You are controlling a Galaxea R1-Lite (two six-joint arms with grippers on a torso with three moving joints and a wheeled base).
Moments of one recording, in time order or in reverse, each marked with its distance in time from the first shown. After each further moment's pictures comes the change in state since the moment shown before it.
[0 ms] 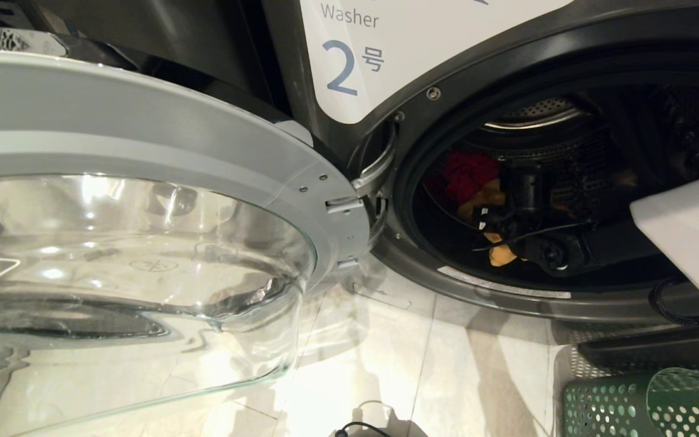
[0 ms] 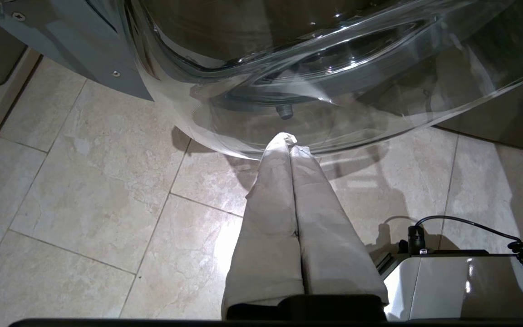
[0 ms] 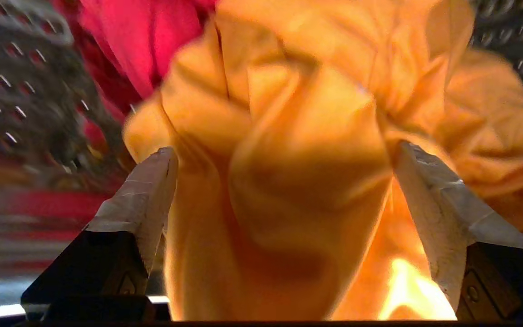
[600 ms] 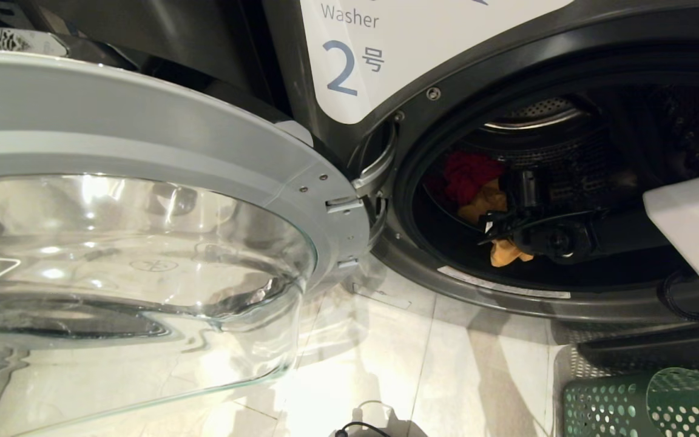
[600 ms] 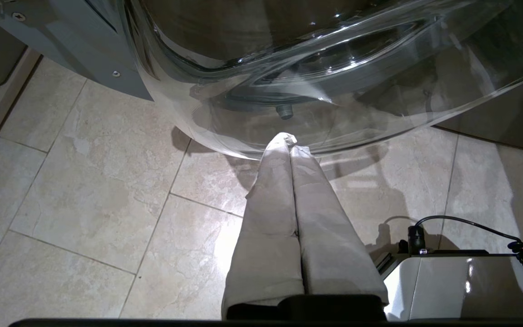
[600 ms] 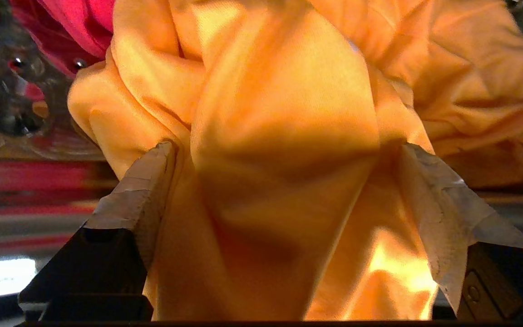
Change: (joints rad) left arm 0.000 0.000 0.000 0.000 0.000 0.000; right arm -0.013 -0.003 -0.076 0.248 -0.004 0.088
